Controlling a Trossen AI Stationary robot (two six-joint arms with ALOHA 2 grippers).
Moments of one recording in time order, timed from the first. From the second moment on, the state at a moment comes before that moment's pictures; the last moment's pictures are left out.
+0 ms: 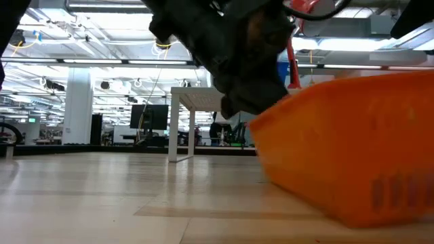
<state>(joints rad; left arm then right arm) -0.25 2.07 1.36 -0.05 0.04 -0.36 0.90 1.63 1.29 -1.50 0.82 1.57</state>
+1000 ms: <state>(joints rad) 0.24 1.49 1.36 -0.66 0.25 -0.09 0.90 1.63 1.29 -1.47 0.81 1.56</state>
